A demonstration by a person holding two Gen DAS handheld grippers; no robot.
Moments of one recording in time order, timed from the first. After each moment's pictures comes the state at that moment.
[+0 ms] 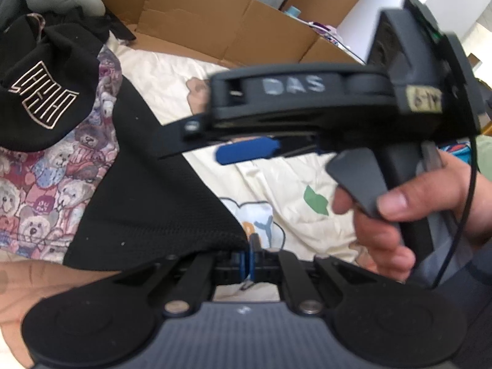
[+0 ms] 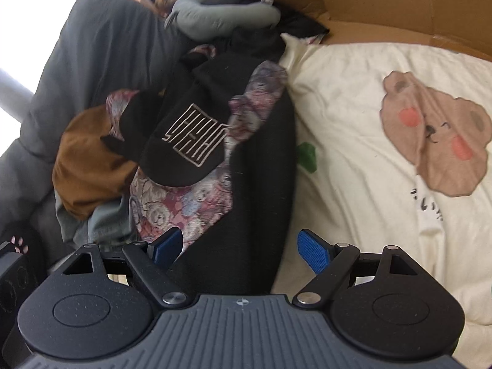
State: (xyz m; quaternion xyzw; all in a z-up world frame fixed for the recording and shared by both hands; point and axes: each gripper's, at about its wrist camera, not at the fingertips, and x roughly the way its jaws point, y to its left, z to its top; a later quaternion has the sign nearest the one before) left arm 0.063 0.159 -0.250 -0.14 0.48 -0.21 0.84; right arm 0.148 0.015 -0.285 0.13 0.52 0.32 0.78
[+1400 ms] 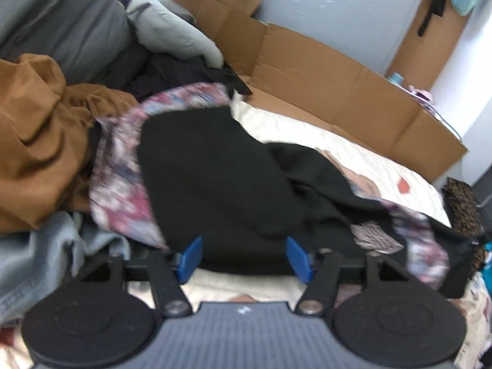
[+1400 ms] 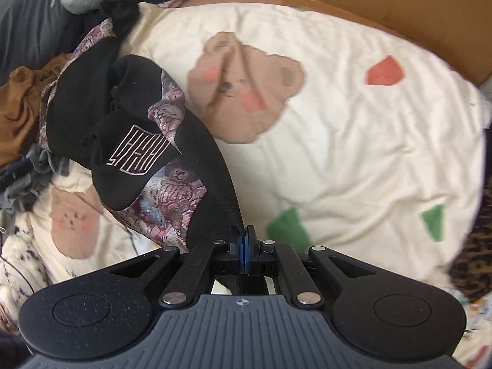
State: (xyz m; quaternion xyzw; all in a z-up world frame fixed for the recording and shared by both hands) left arm 0.088 0.320 -0.208 -0.13 0.43 0.00 0.89; right arm 0.205 -0.198 -0.252 0.01 0.65 0.18 0.74
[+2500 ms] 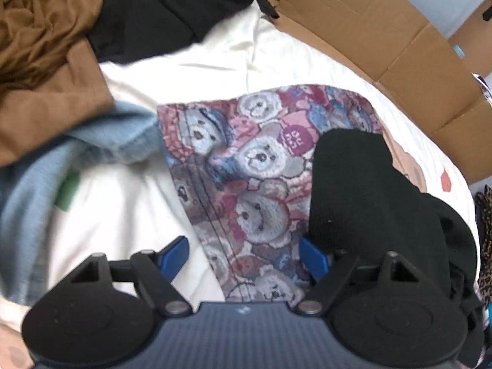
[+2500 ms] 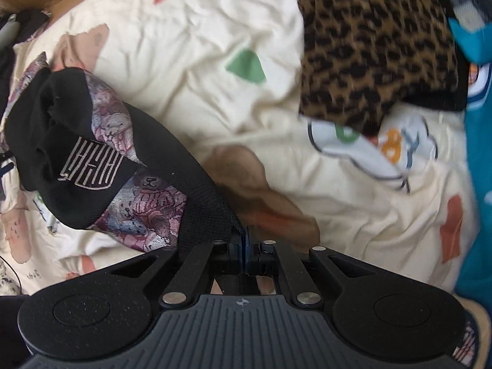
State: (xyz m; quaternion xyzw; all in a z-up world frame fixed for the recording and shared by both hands) left arm 0.204 0.255 -0.346 -0.20 0.53 0.01 0.82; right arm 0.082 -0.396 -0.318 0.12 0.70 0.00 0.70
